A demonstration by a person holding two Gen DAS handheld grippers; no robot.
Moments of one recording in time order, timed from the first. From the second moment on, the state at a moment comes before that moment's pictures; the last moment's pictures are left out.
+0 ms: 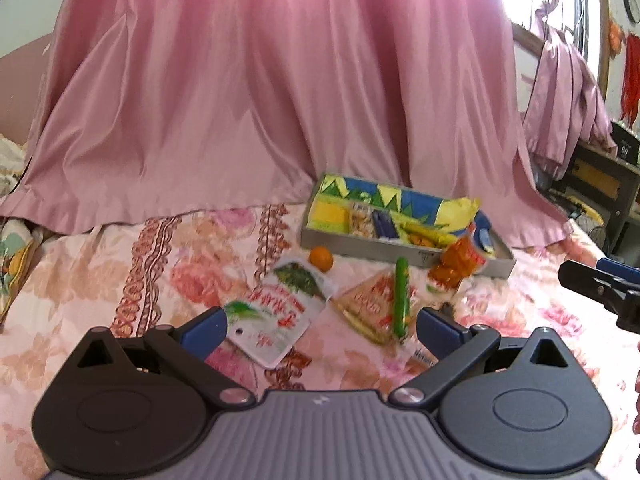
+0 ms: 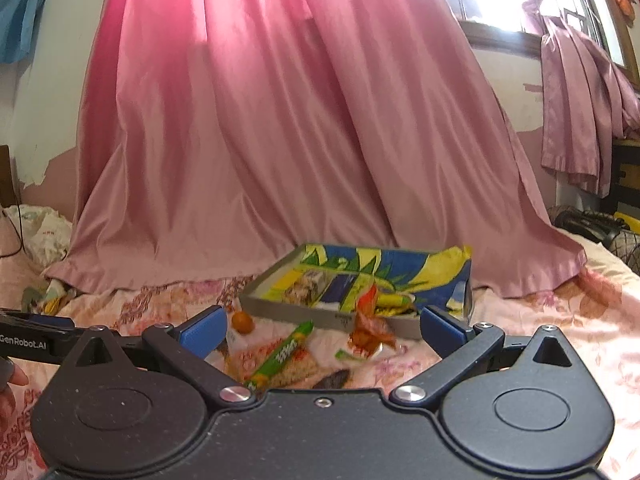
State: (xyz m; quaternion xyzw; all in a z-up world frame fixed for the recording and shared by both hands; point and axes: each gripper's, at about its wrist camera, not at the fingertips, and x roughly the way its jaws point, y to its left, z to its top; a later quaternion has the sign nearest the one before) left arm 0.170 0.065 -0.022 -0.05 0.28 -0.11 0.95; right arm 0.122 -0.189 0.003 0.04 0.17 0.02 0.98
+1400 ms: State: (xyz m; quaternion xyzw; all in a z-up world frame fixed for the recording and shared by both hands) left arm 0.190 0.072 -0.052 -0.03 0.34 -0.10 0.94; right arm 0.153 -0.174 -0.068 0.02 0.28 0.04 0.96
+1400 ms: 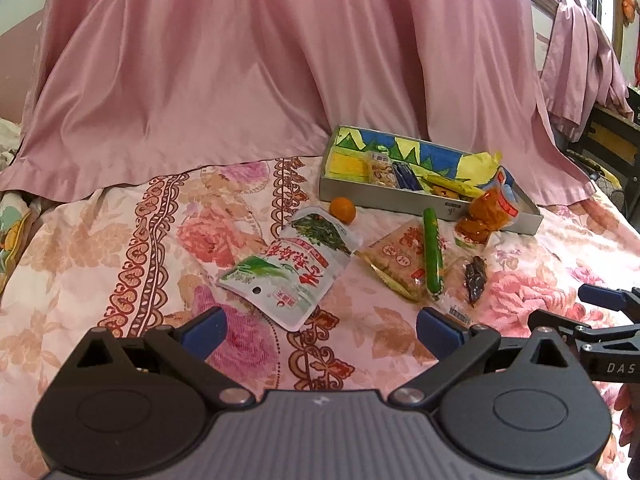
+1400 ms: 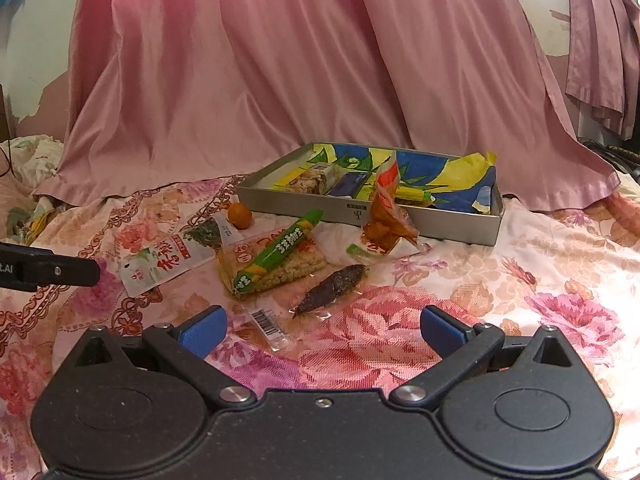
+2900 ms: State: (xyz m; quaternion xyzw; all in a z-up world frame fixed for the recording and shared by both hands) left arm 0.332 -0.033 -0.085 -0.01 0.37 -0.21 0.90; right arm 0.263 -0.177 -0.122 -0.02 0.34 0.03 0.94
